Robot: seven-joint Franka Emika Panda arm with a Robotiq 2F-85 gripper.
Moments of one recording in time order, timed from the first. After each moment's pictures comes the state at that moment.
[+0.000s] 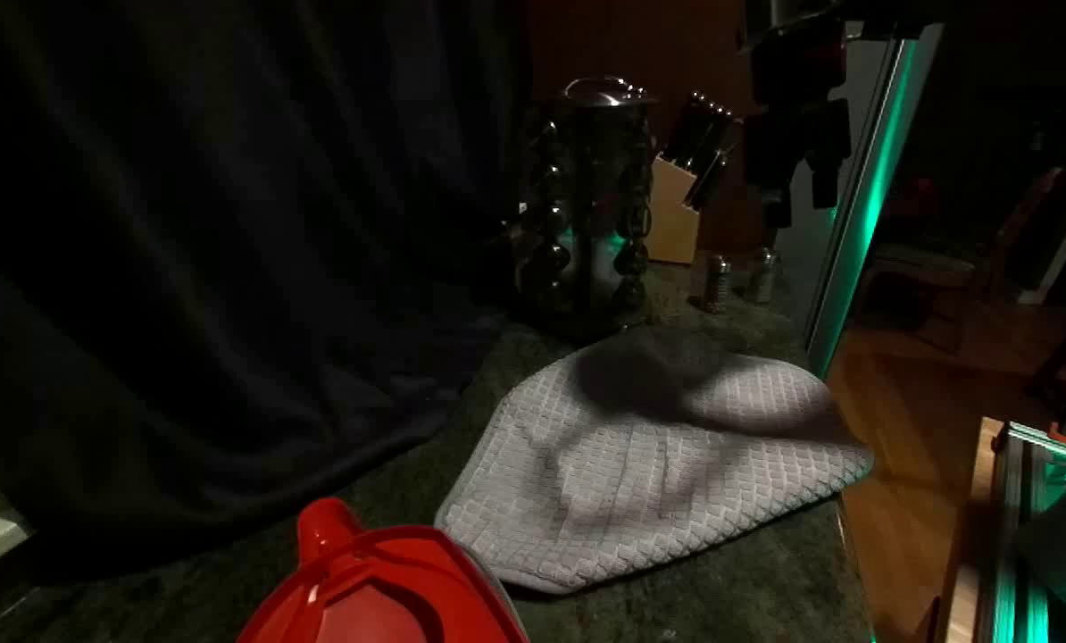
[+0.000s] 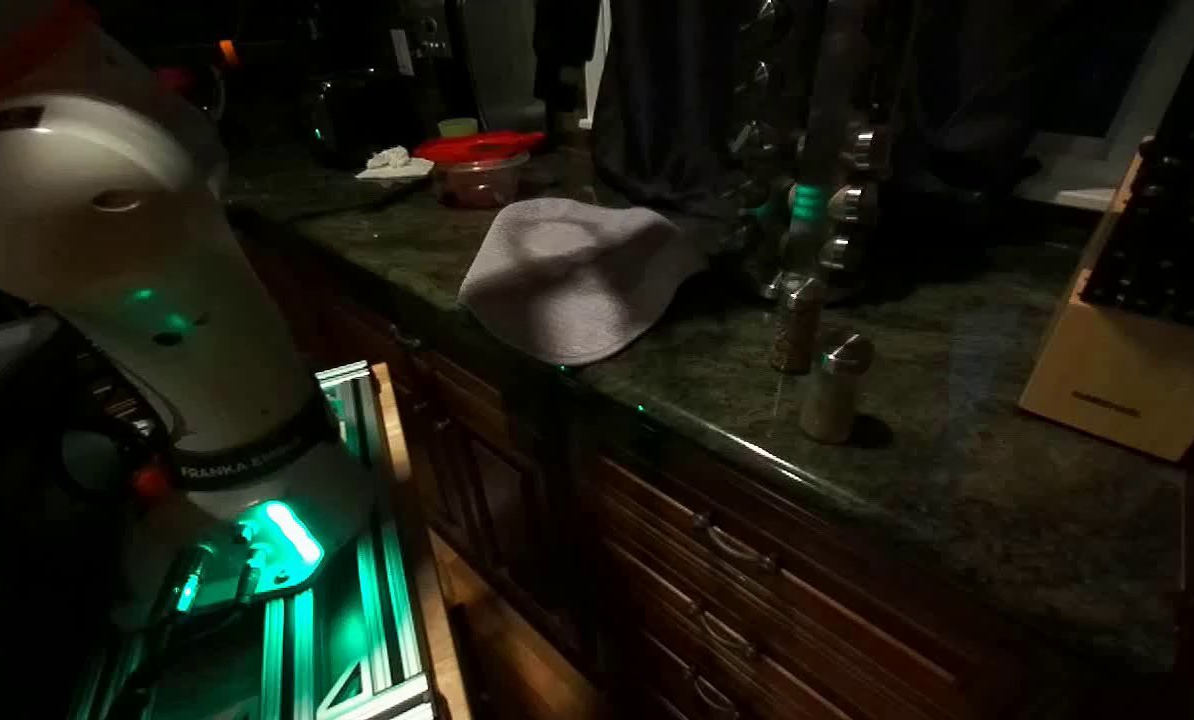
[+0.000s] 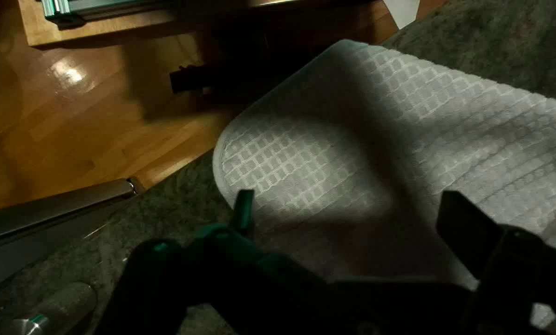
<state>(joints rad) 0.04 -0.48 0.15 -2.35 0.10 1.64 0.30</state>
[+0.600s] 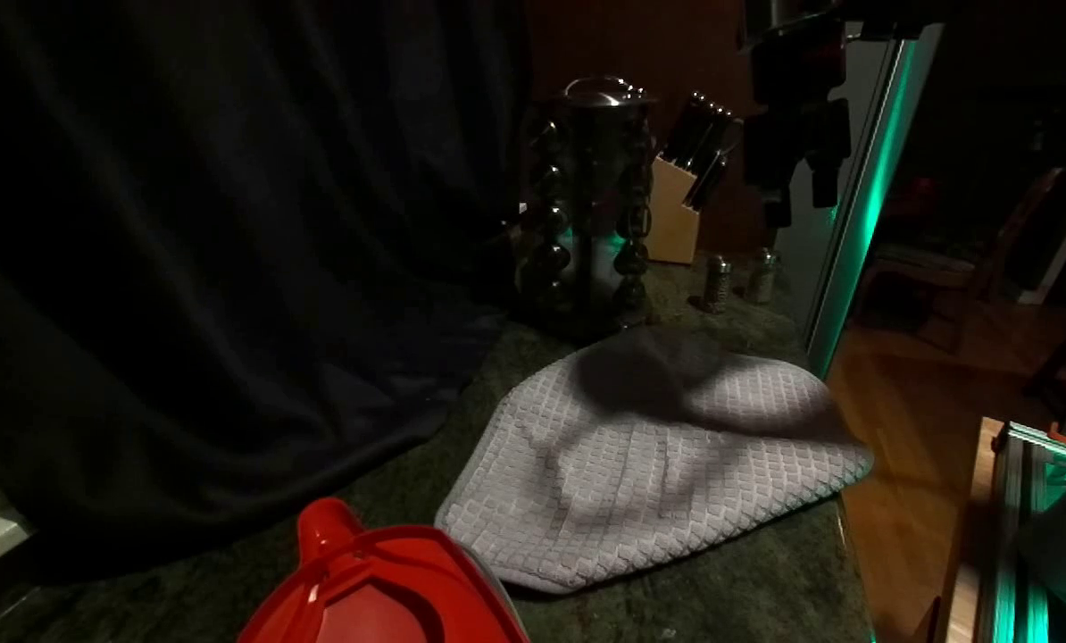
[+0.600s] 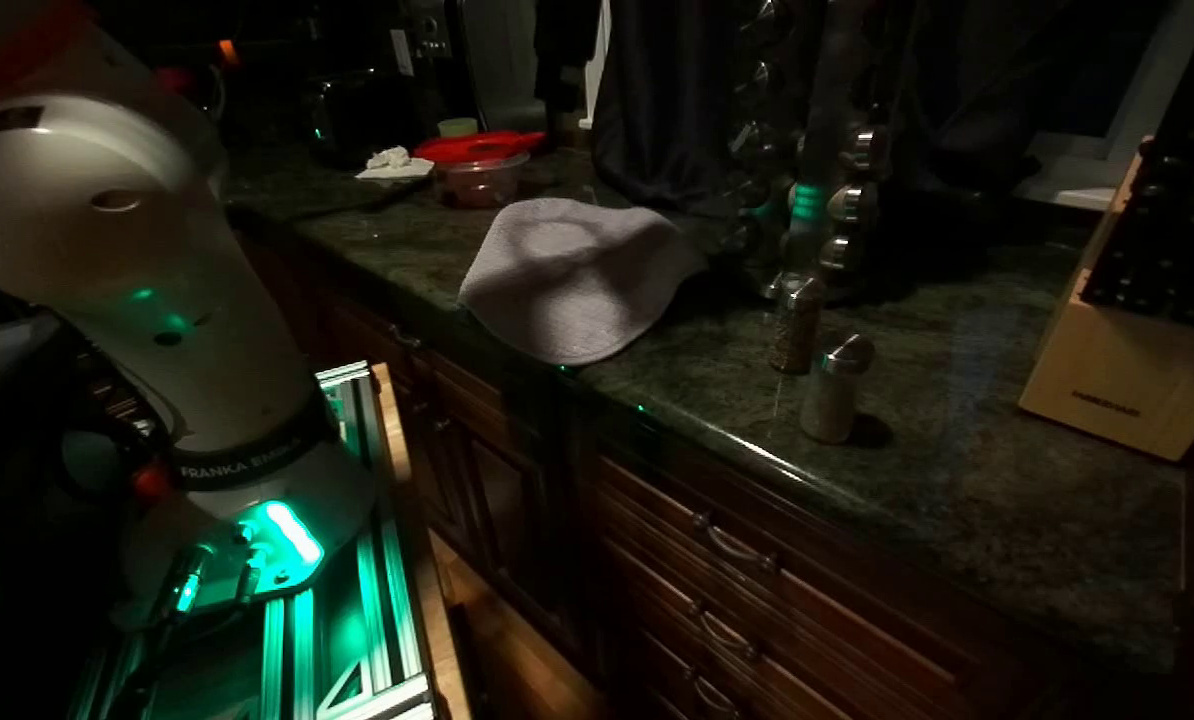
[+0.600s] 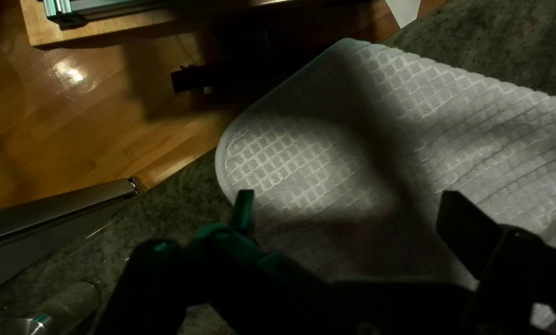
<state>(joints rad) 0.03 -0.48 0.14 -2.35 0.09 1.64 0.30</state>
